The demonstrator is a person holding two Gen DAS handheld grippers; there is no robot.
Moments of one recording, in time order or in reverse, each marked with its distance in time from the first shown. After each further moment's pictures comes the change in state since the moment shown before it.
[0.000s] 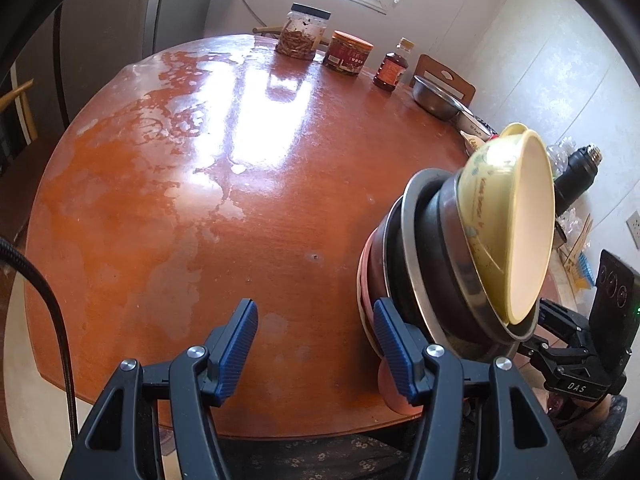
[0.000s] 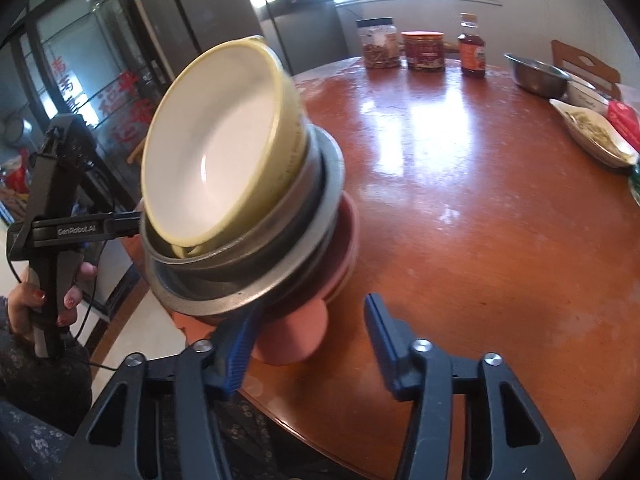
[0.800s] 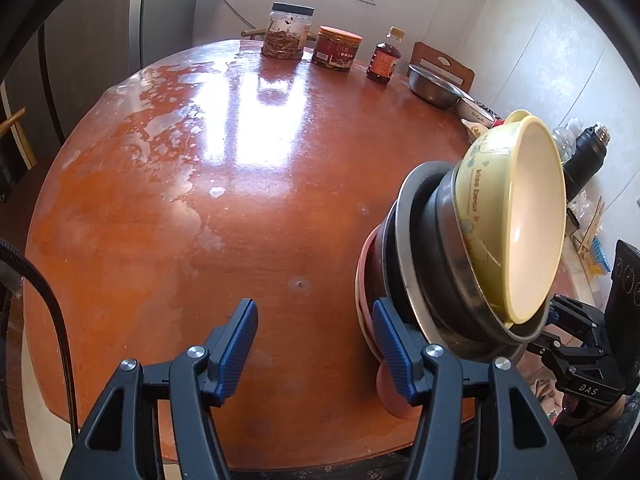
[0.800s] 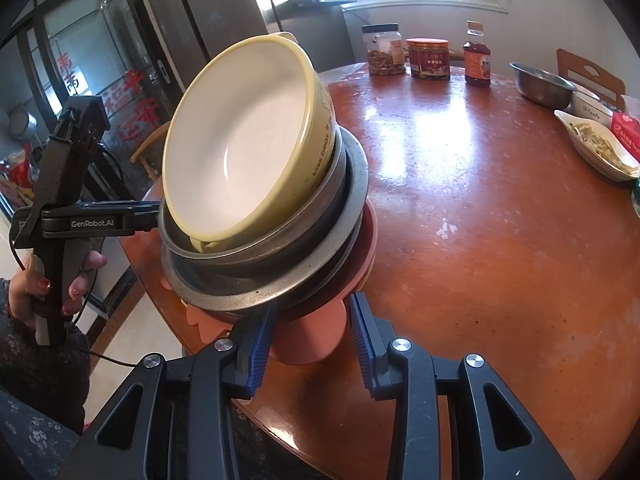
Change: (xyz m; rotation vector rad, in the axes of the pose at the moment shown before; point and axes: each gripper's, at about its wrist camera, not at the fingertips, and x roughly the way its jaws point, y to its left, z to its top) left arm 0.013 -0.022 0.016 0.070 0.018 0.051; right arm -0.005 -0.007 0.001 -0.008 -0.017 0.000
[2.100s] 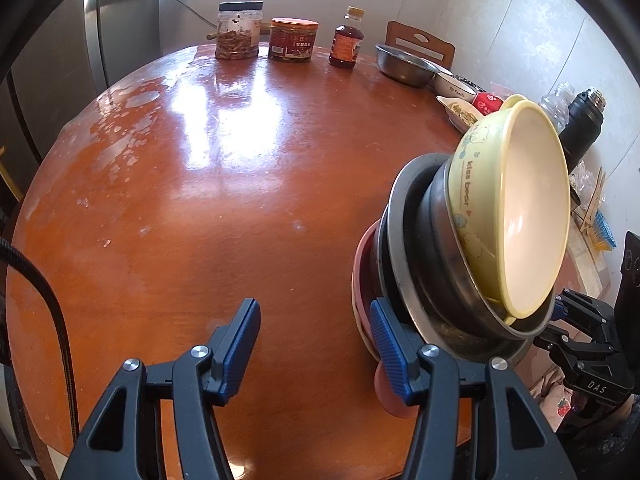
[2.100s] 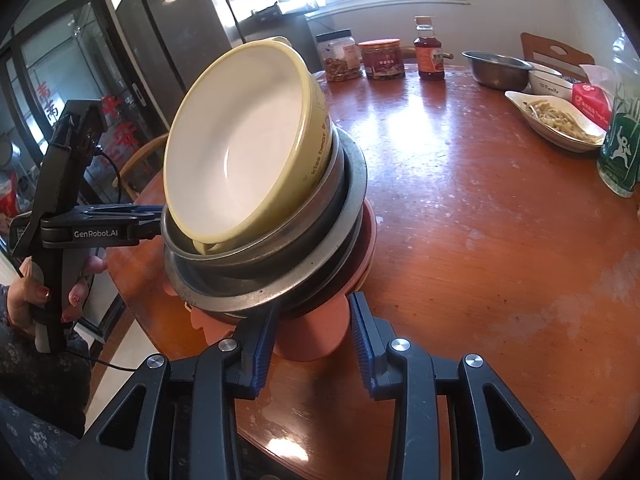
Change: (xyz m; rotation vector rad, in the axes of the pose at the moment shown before) left arm 0.035 -0.059 0.030 0.110 0.042 0.013; right arm -0.034 -0.032 -0.016 0.094 -0.035 -0.048
